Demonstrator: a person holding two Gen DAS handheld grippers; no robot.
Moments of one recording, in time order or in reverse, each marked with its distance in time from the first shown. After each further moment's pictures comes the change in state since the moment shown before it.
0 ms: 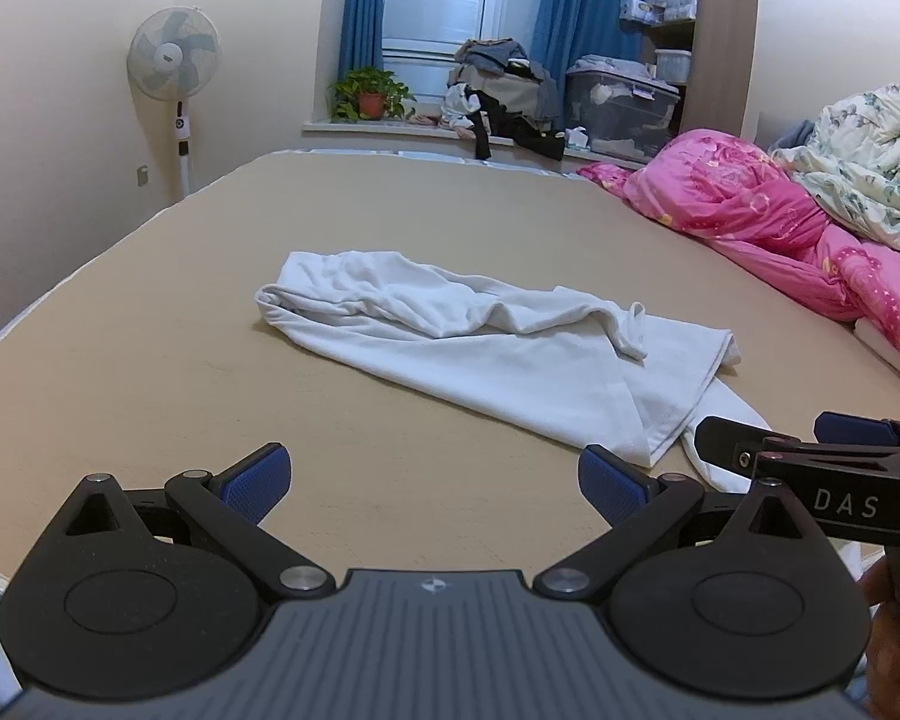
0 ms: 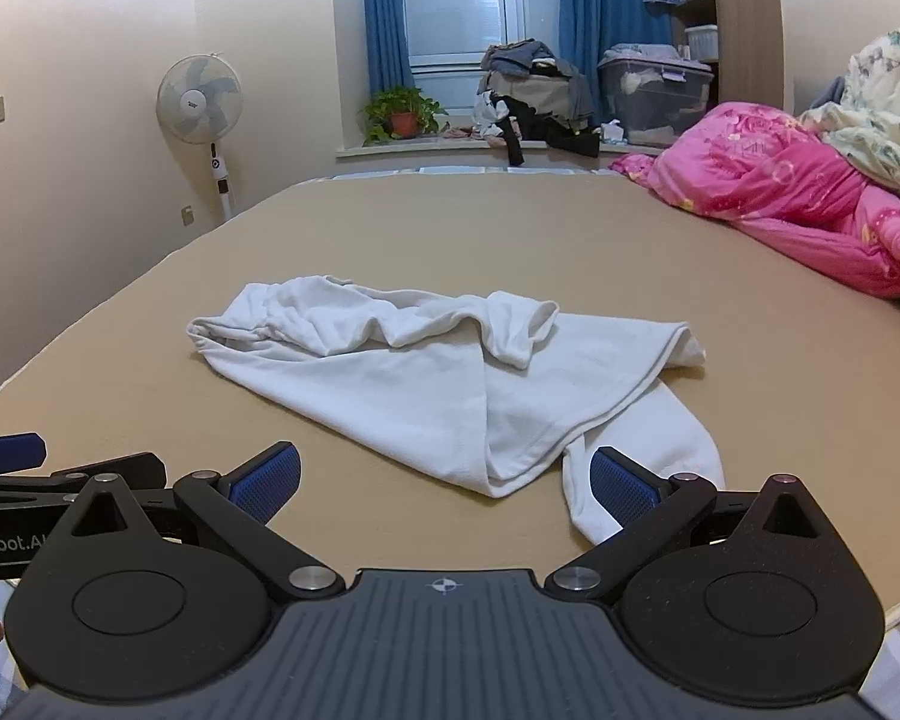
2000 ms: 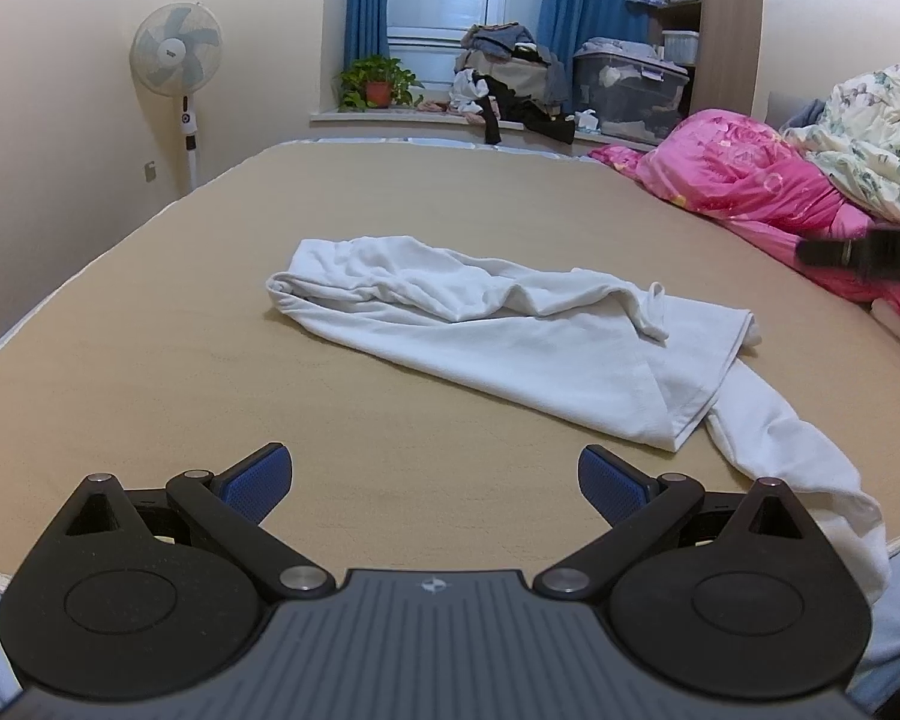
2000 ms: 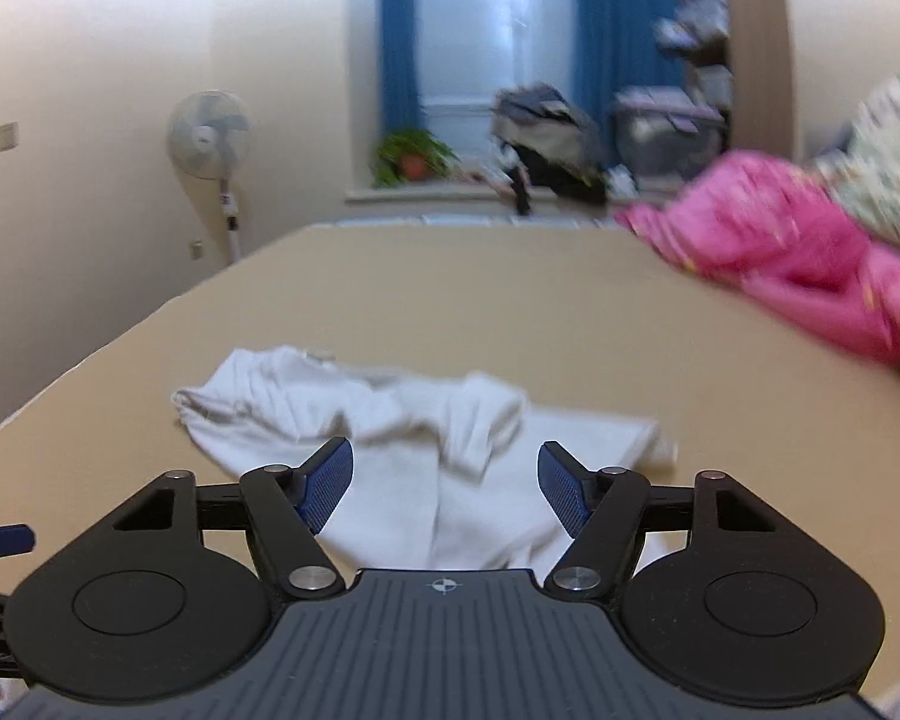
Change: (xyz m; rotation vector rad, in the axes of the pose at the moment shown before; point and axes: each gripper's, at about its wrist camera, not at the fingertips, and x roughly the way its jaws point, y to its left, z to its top) left arm 0.017 0.000 -0.002 0.030 0.029 0.035; right arm -0.003 -0.049 0.066 -0.065 -0.091 0.033
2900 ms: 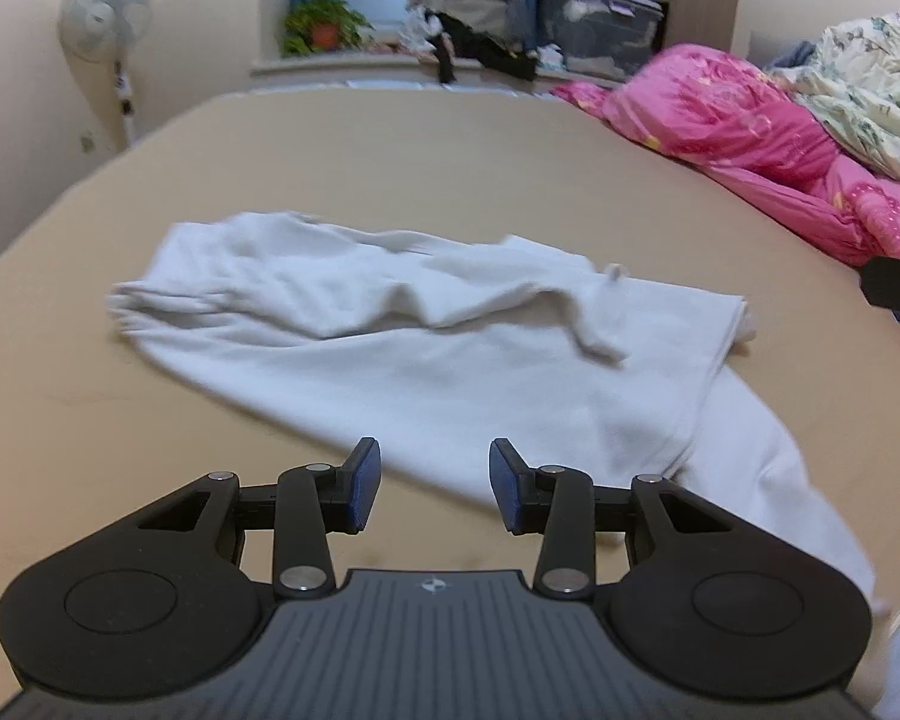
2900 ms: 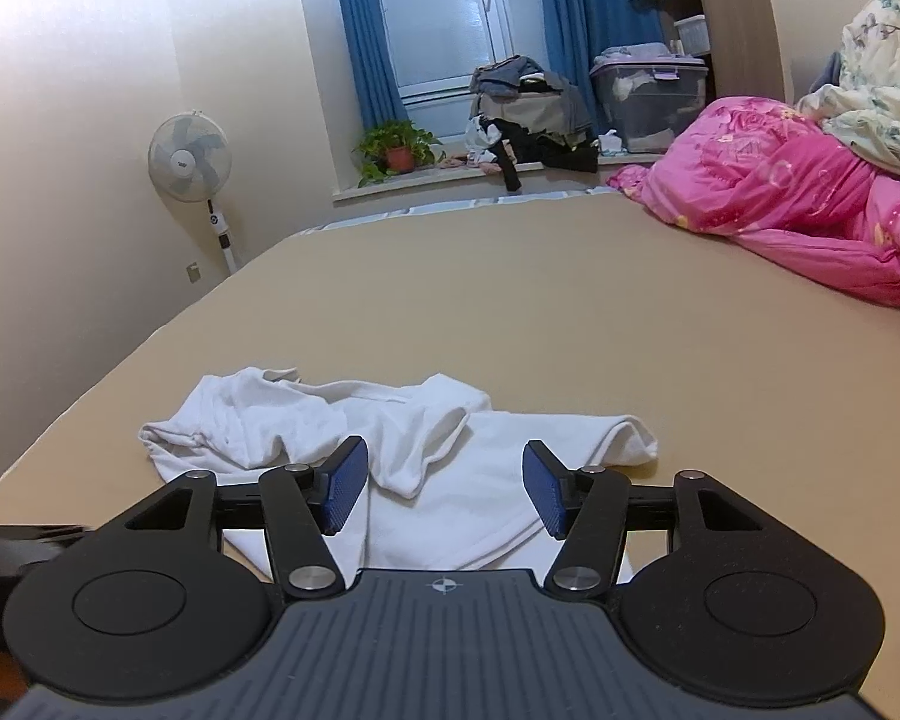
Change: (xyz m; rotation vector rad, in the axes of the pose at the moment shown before) left arm 0.129 -0.091 0.062 0.045 0.142 -0.070; right arm 0.039 -0.078 0.001 0.159 0.038 0.042
